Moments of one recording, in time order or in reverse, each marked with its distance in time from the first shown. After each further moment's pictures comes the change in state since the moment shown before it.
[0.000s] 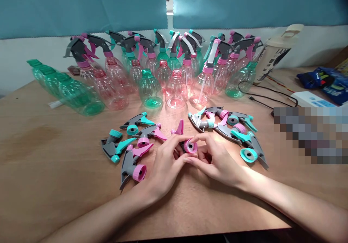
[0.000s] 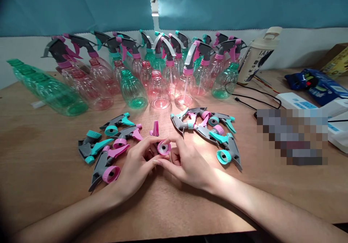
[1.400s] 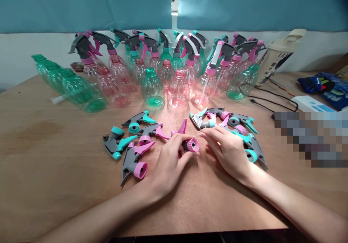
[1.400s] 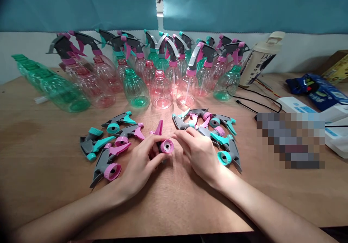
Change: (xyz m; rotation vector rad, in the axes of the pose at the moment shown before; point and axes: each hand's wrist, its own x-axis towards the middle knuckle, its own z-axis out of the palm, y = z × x) left_hand 0.001 0.007 0.005 0.102 -0.018 -0.029; right_hand 0.008 0.004 -0.018 -0.495 0.258 -0.164
